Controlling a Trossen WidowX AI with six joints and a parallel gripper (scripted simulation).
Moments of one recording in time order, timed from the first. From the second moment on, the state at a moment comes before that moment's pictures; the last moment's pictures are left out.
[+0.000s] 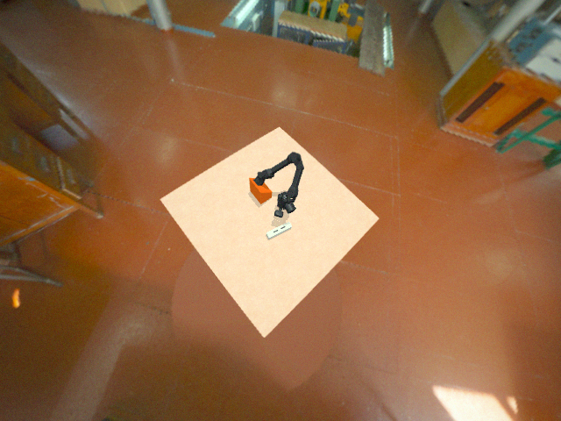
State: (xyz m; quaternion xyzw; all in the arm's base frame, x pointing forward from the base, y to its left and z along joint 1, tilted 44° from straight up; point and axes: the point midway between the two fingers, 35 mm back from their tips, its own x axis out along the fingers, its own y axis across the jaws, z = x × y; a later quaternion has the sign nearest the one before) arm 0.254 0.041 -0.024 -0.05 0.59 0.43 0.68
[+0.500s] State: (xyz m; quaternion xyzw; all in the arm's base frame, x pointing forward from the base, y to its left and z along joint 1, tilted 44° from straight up) arm 0.263 0.034 -0.025 -0.08 0.49 0.51 0.70
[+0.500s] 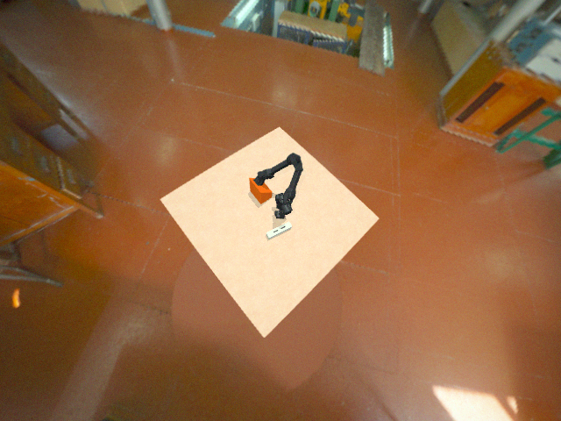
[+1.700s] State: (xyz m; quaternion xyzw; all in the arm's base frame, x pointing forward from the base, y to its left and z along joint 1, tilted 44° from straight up) arm 0.267 0.067 -0.058 -0.09 0.48 0.52 0.71
